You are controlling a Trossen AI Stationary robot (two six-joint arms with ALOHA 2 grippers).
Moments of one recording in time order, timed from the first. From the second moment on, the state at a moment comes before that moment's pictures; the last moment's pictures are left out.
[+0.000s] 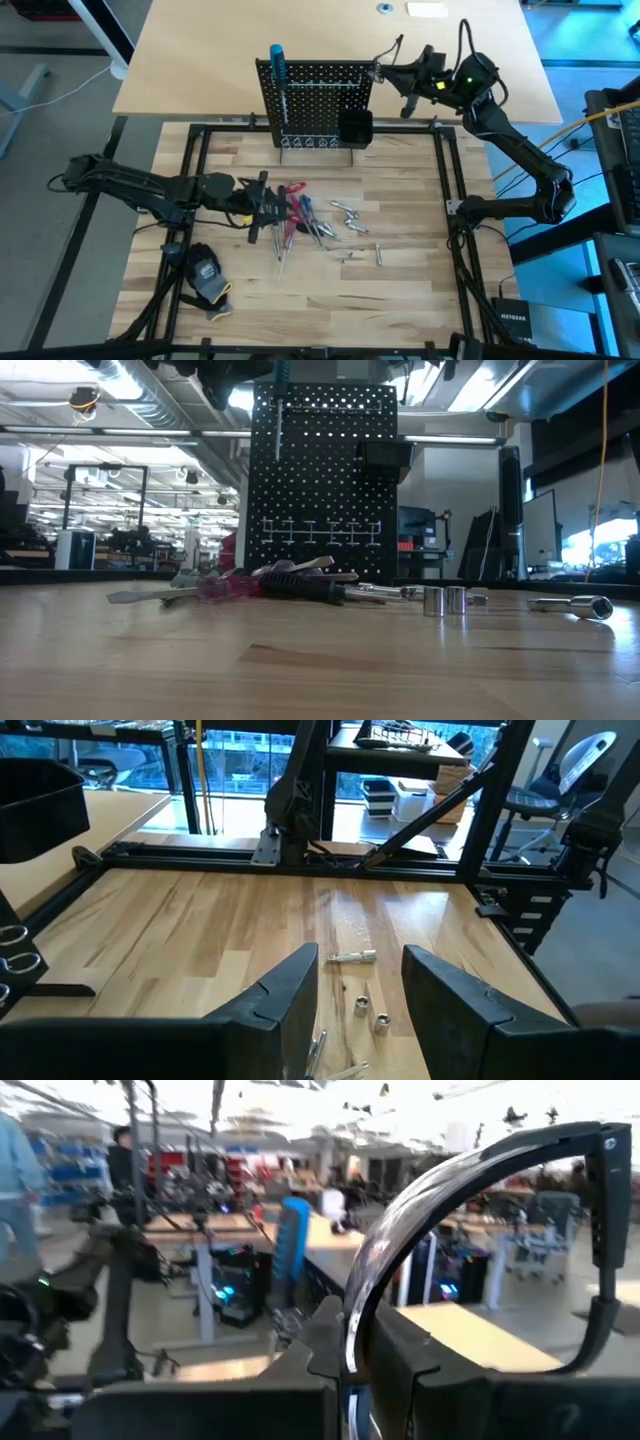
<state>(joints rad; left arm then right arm) -0.11 1.05 0.68 0.18 -0.07 -0.08 -0.83 1.17 1.26 0.08 -0.52 0.01</state>
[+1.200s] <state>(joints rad) -0.11 1.05 0.68 0.20 -0.07 -0.07 -0.83 1.30 1.26 0.05 -0.76 -0.04</state>
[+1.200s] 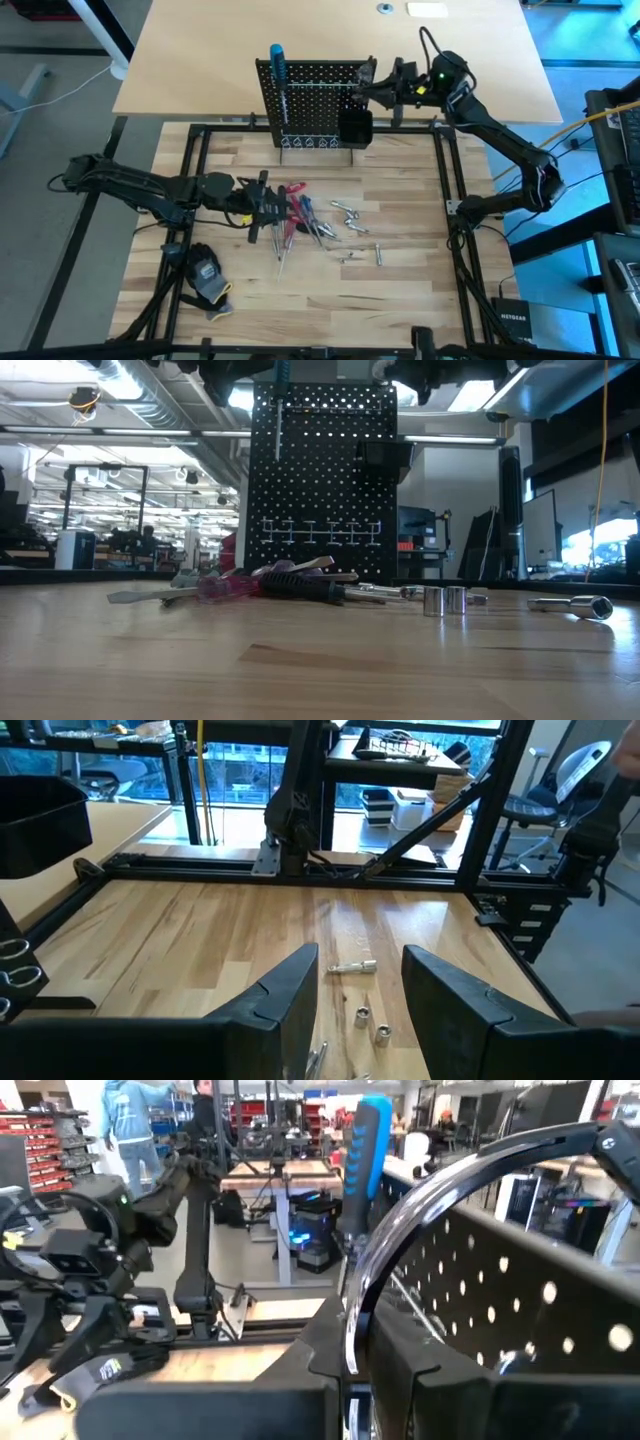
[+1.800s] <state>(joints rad) -0.12 1.05 0.68 0.20 -0.07 -0.07 -0.83 1.31 1.26 -0.09 -0.67 -0.10</state>
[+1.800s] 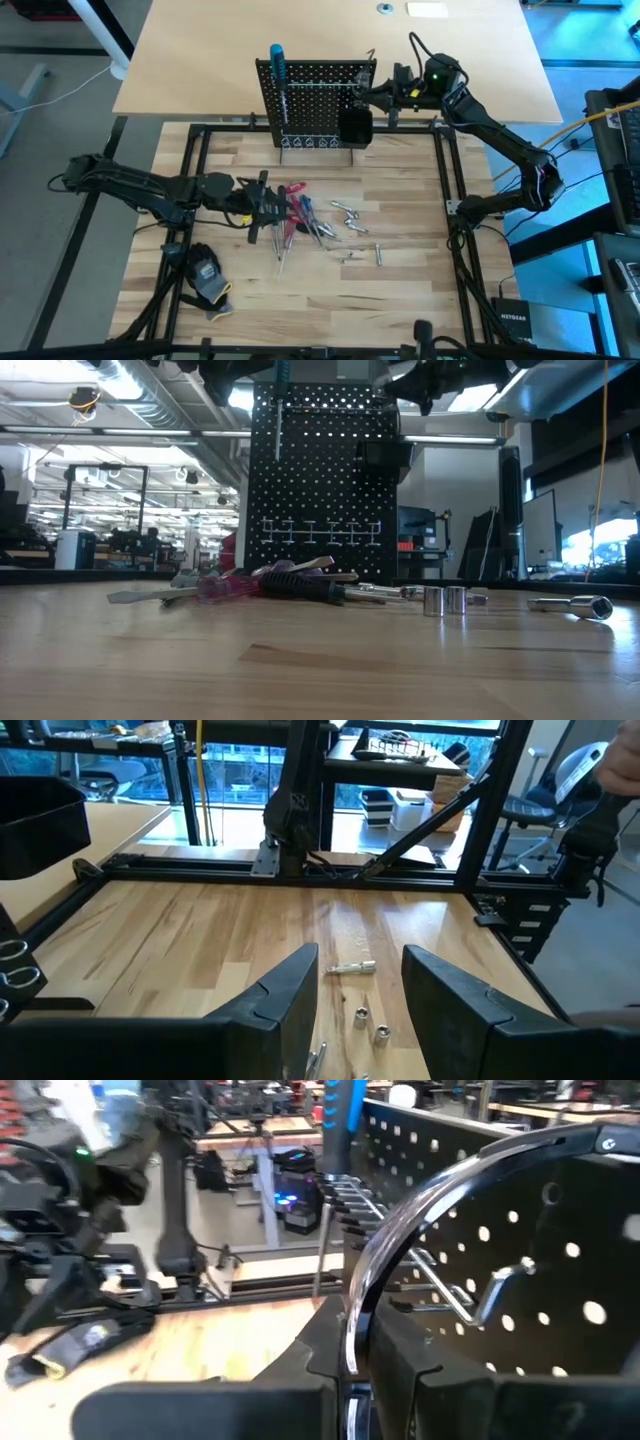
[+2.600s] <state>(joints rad) -0.12 1.05 0.68 0.21 -0.07 -0.07 -0.83 1.31 1.26 -0.09 -0.59 -0.13</state>
